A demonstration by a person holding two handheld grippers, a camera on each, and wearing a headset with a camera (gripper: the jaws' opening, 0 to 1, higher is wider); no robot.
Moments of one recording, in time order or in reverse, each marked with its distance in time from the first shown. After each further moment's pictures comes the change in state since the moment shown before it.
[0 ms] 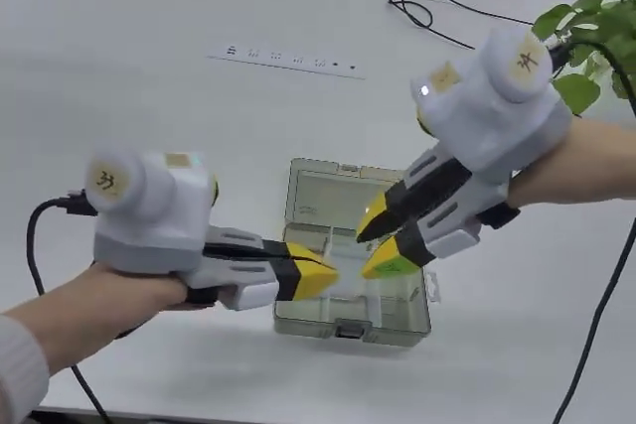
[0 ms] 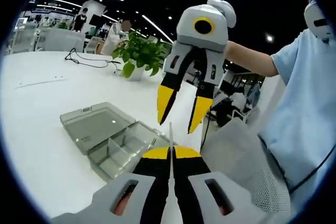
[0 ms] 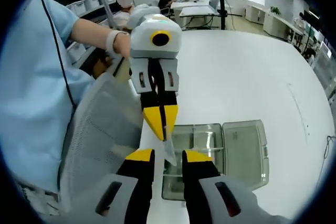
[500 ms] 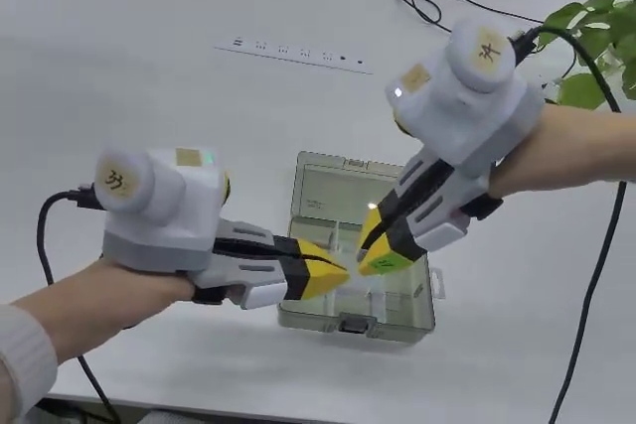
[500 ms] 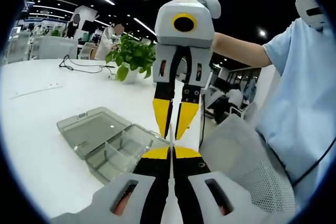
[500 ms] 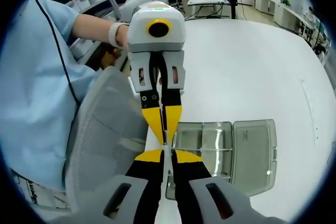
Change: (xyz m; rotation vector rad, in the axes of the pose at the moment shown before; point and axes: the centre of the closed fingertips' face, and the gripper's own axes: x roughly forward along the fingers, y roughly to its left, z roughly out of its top) left arm 0.000 -0.005 0.000 0.052 -0.004 -0.028; right arm 0.008 0.006 0.000 -0.010 0.069 0.067
